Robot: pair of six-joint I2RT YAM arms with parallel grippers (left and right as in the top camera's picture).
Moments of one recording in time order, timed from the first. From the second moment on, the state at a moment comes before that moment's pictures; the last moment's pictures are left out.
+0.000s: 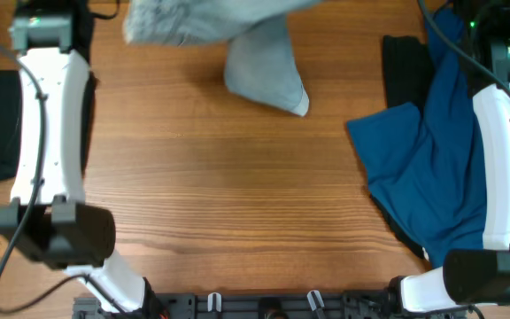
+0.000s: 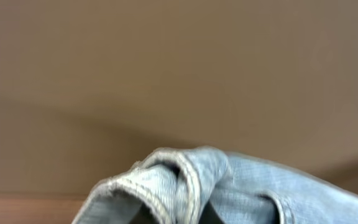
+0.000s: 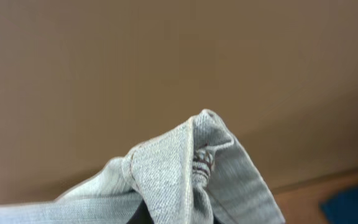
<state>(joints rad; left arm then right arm) 0.02 1.88 2.00 -0.24 0.41 -0.52 -0.04 1.65 1.80 -0.26 -0.06 0.39</state>
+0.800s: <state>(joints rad) 0.00 1.91 2.04 -1.68 0.40 -0.31 -0.15 1.68 1.77 -1.58 0.07 0.54</state>
